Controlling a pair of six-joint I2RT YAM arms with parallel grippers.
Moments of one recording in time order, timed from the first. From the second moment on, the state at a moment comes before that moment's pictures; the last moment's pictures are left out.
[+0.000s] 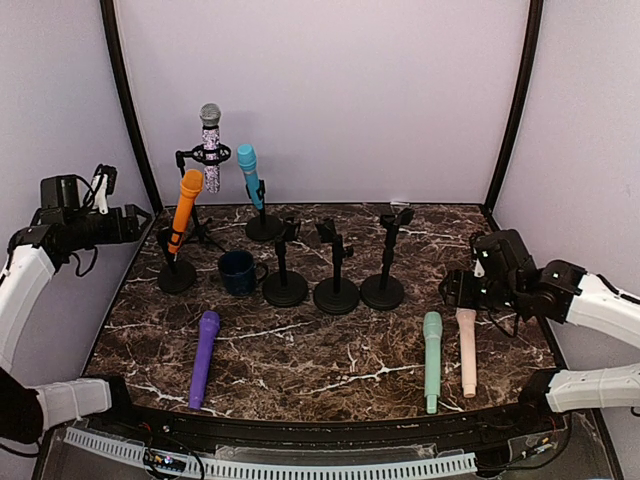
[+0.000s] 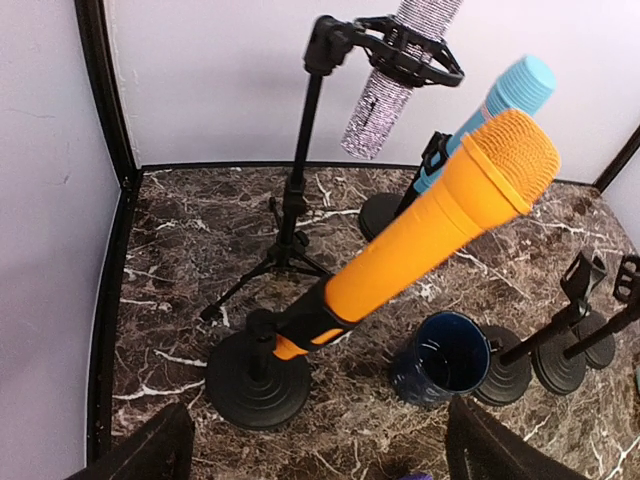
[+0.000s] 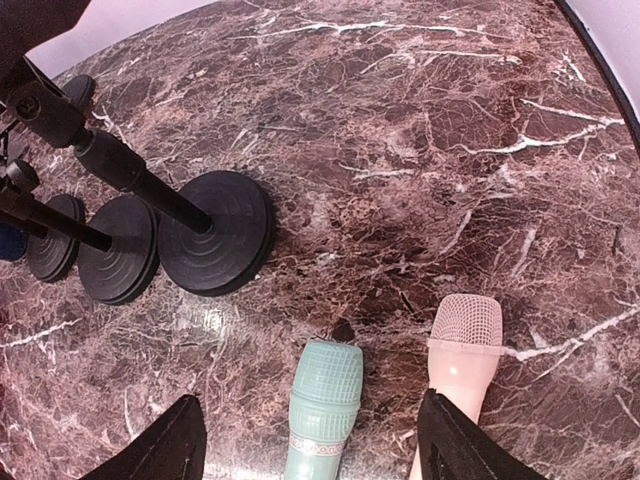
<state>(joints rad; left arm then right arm) 0.11 0.95 0.97 -0.54 0.30 0.00 0.70 0.93 0.70 -0.59 0.31 0.64</state>
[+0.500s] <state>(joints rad) 0.41 1.24 0.90 -0.11 0.92 -0.06 0.69 0.90 0.67 -0.55 0.27 0.63</state>
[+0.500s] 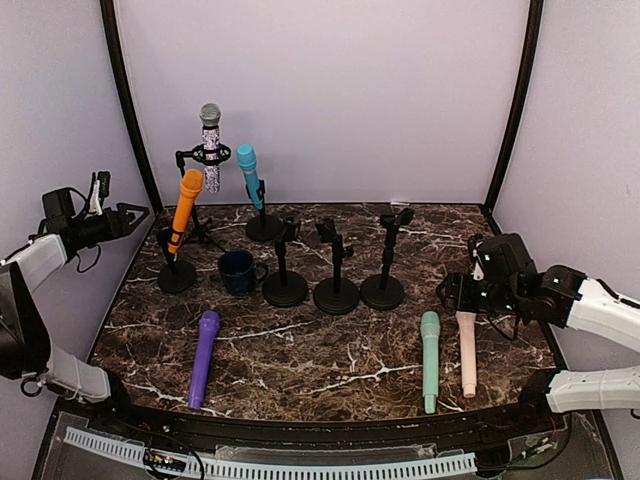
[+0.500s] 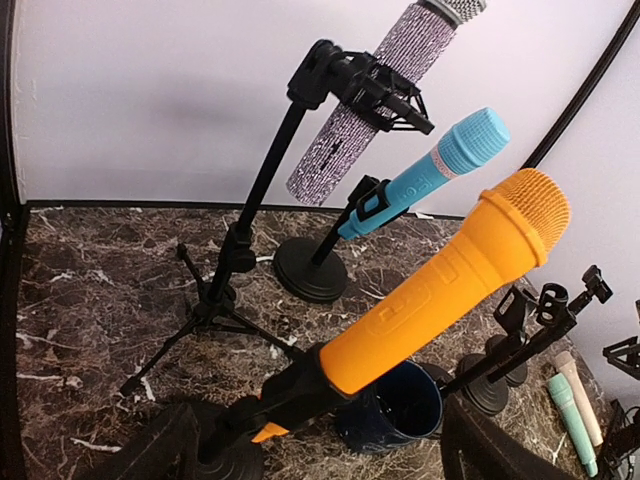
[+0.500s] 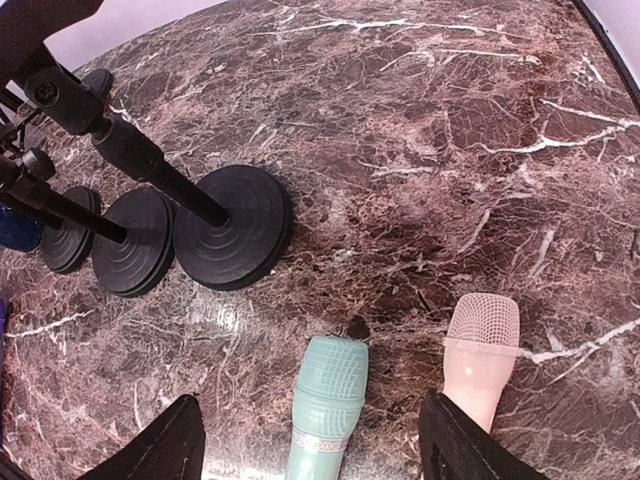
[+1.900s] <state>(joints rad) 0.34 1.48 0.87 -0.08 0.95 0.06 0.69 0.80 0.63 -0.54 0.23 0.65</state>
